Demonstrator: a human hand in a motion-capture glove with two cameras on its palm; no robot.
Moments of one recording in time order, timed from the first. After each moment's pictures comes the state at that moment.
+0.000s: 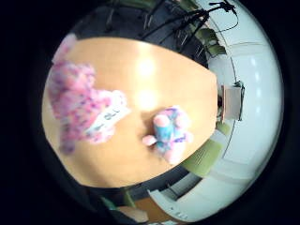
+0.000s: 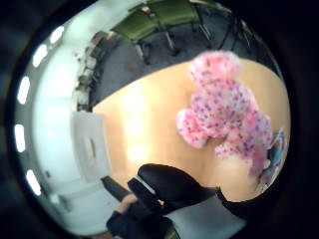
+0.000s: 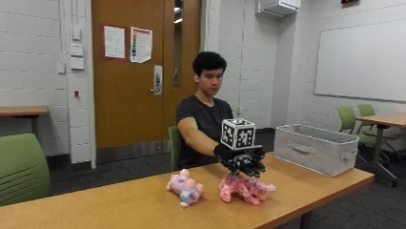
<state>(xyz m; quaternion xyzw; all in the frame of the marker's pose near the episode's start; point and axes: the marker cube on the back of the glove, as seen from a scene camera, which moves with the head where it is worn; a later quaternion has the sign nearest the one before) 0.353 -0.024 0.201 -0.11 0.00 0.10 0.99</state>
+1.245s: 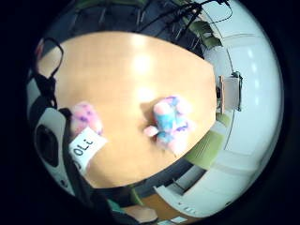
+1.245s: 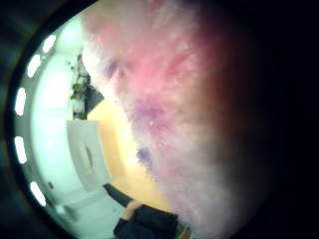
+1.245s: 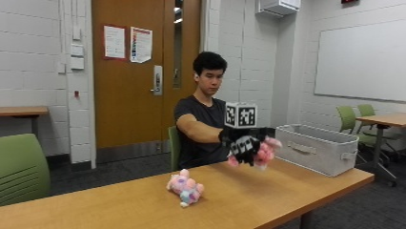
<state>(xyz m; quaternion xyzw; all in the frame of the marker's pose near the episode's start) 0.327 -0.017 0.161 -0.07 0.02 0.15 0.99</state>
